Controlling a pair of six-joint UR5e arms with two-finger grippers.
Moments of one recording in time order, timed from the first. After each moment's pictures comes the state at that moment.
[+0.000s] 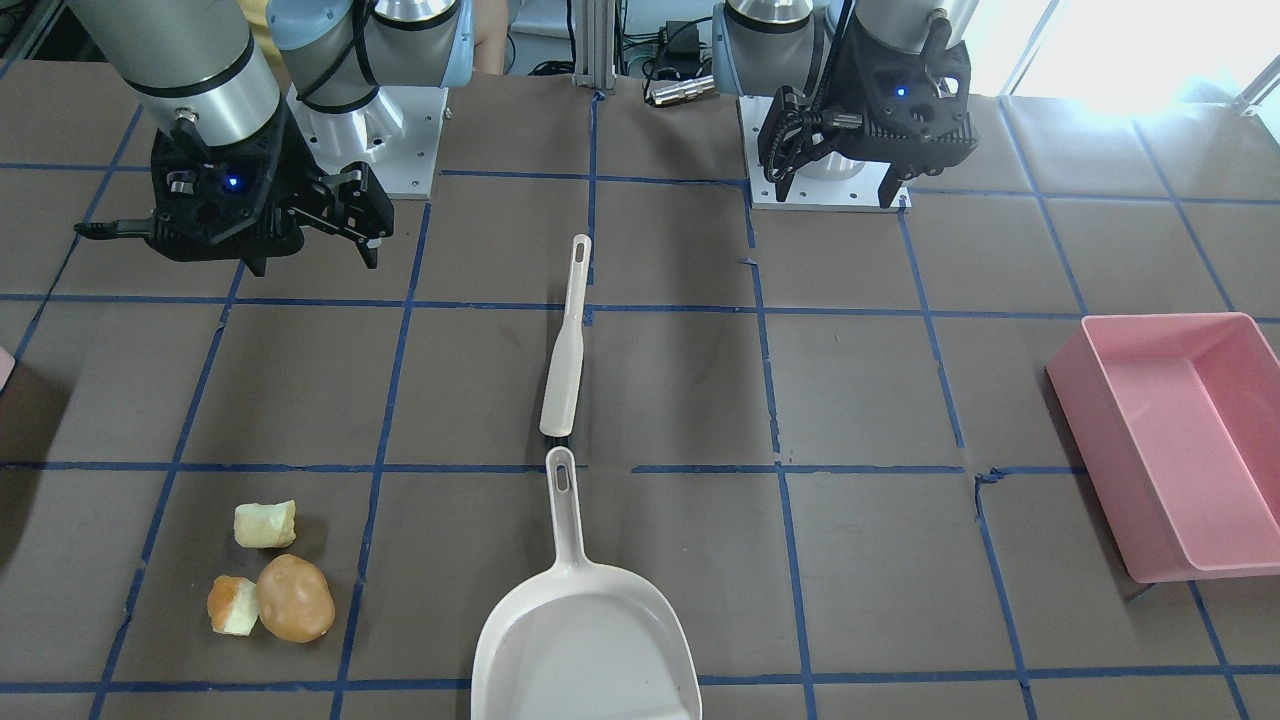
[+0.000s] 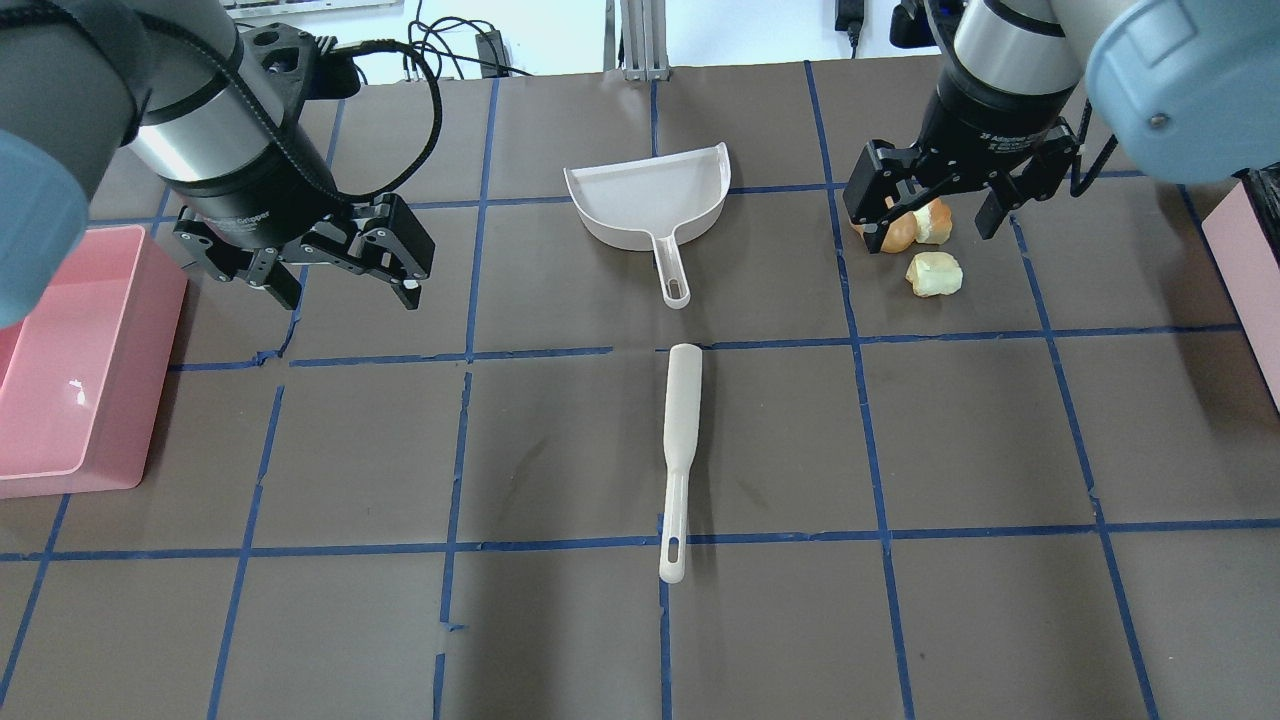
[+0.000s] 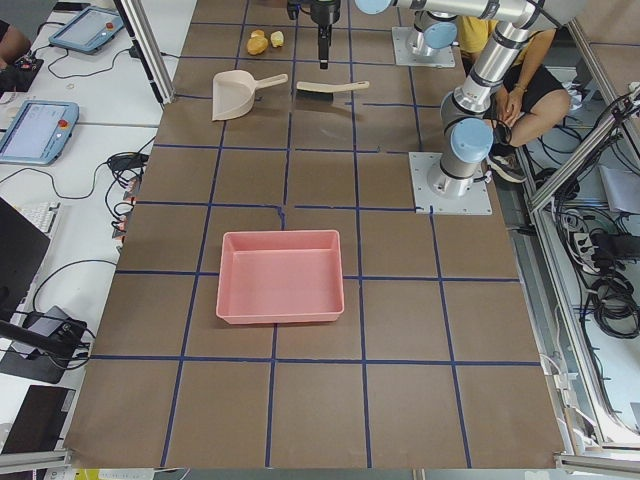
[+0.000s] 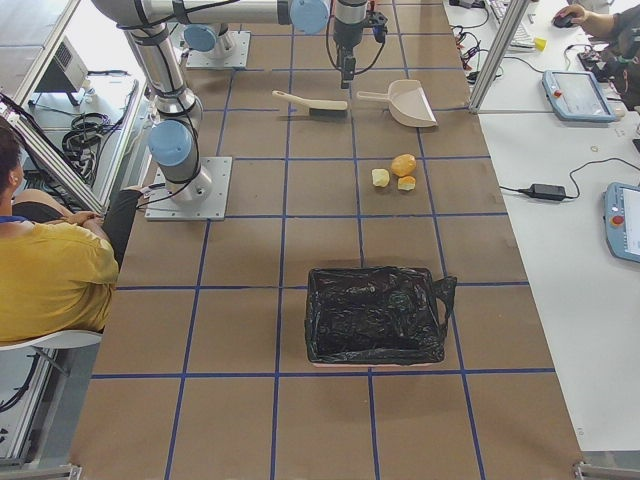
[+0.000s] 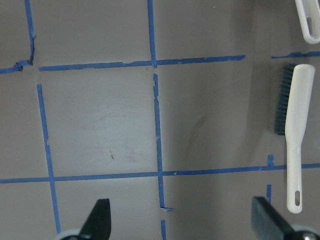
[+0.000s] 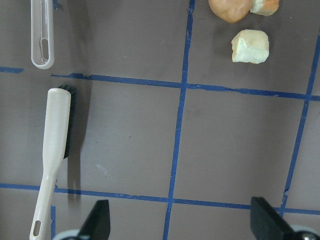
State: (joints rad) left arm -1.63 -1.48 -1.60 -1.66 1.57 -0.02; right arm 1.60 -1.54 1.55 -1.55 -1.56 -0.08
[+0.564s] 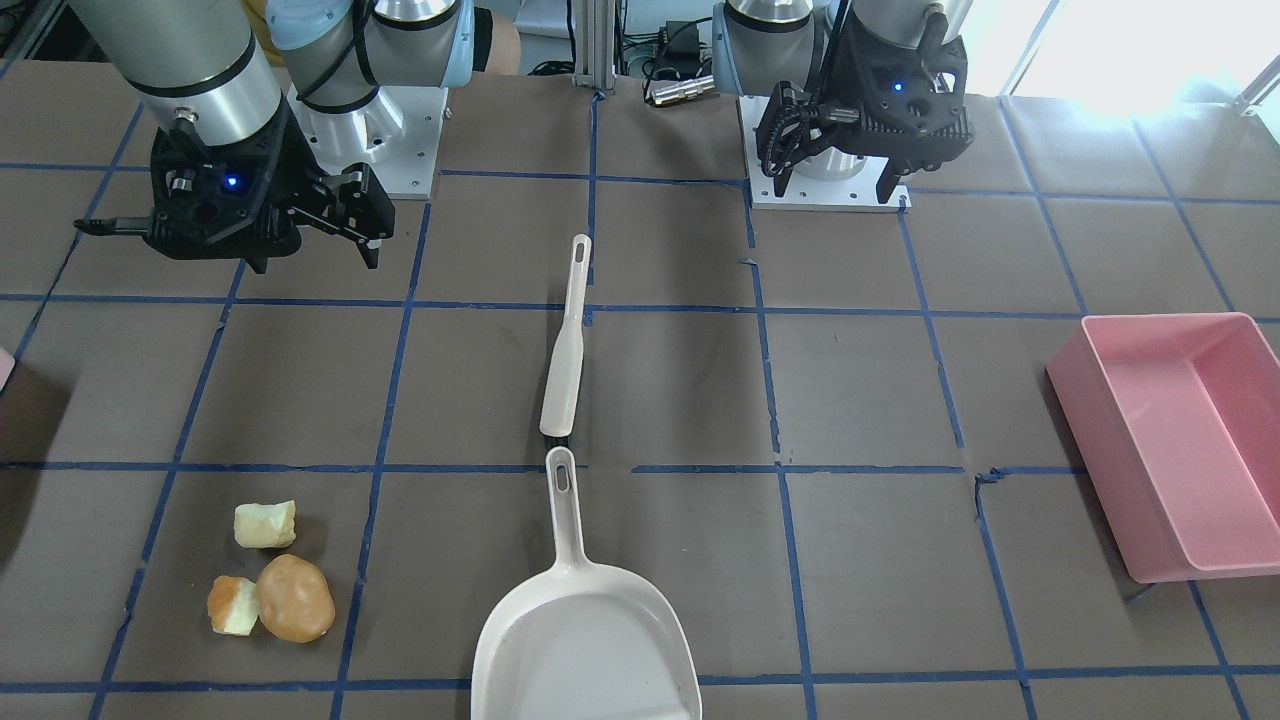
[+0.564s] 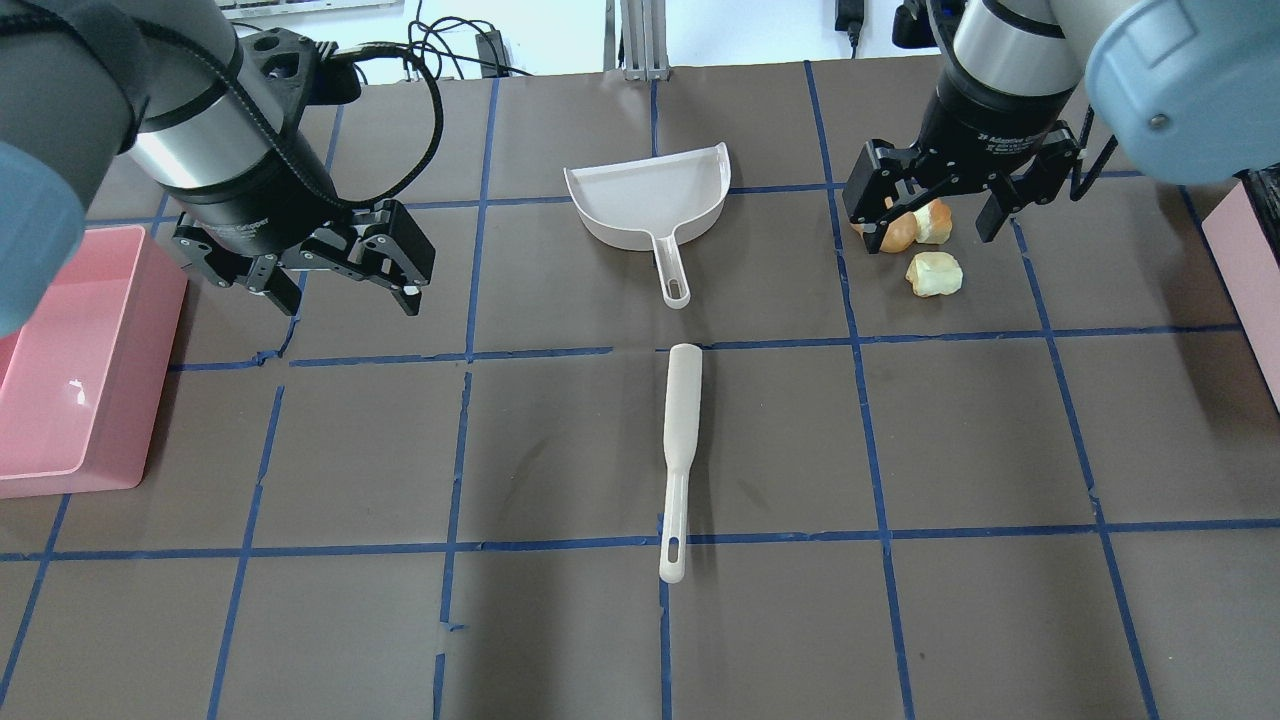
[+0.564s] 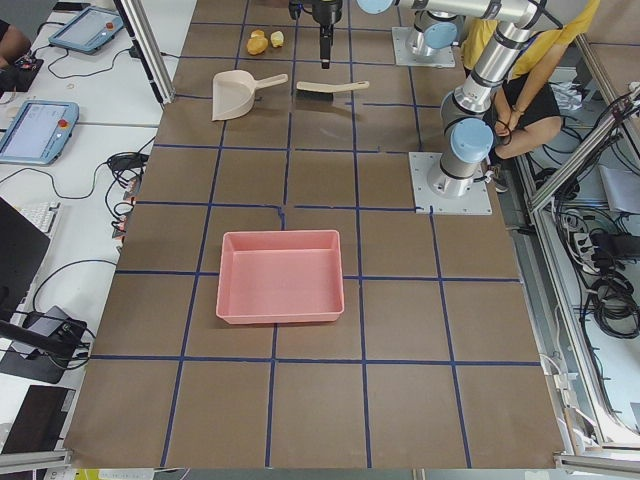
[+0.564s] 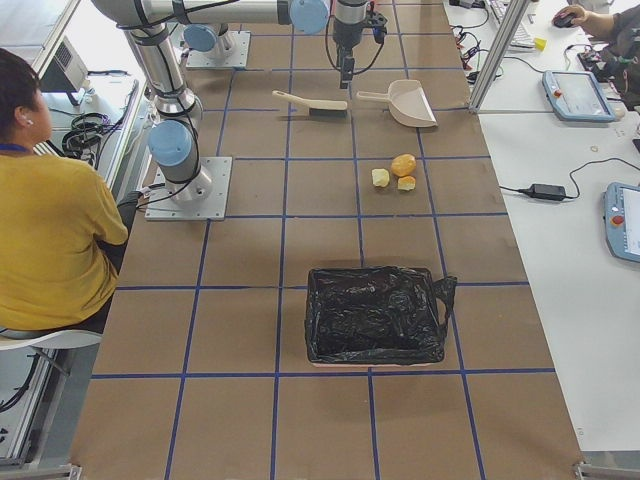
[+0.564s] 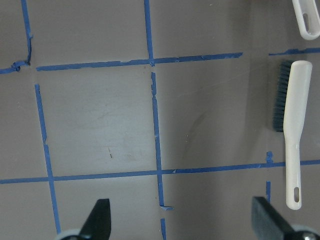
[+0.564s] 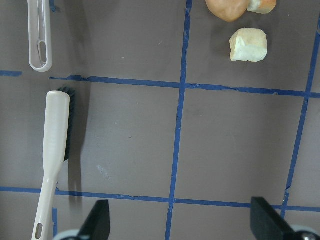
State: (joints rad) left arm -1.63 -1.47 -1.61 -1.66 1.57 -0.02; right arm 1.60 -1.54 1.55 -1.54 -1.56 -0.03
